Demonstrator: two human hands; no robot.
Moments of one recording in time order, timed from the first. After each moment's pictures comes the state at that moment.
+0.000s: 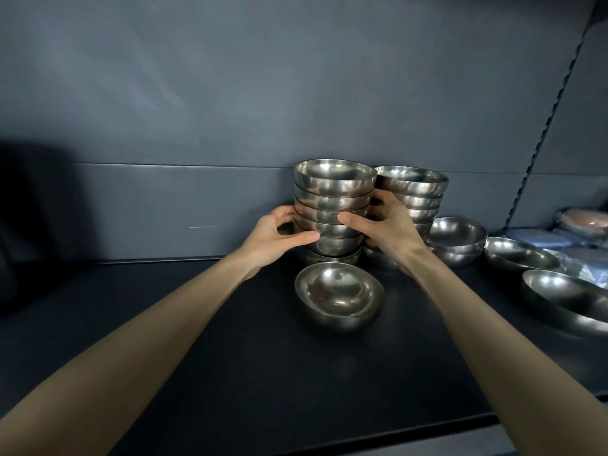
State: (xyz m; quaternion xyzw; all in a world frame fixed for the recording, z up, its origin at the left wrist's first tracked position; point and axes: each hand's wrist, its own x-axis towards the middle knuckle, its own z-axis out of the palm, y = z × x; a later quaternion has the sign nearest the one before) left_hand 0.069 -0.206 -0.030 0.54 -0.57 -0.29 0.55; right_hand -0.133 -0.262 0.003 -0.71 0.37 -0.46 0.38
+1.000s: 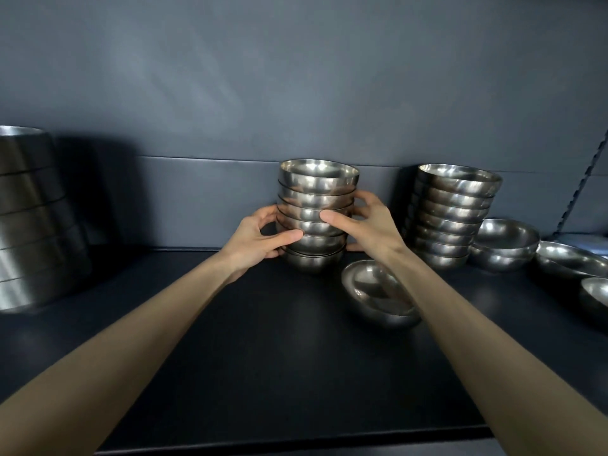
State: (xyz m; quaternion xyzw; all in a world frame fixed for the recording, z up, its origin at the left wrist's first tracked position) left_hand 0.133 -0.144 -0.036 0.54 -0.52 -0.30 0.59; right_hand -0.050 -0.230 -0.008 -0.71 0.33 -0.43 0.45
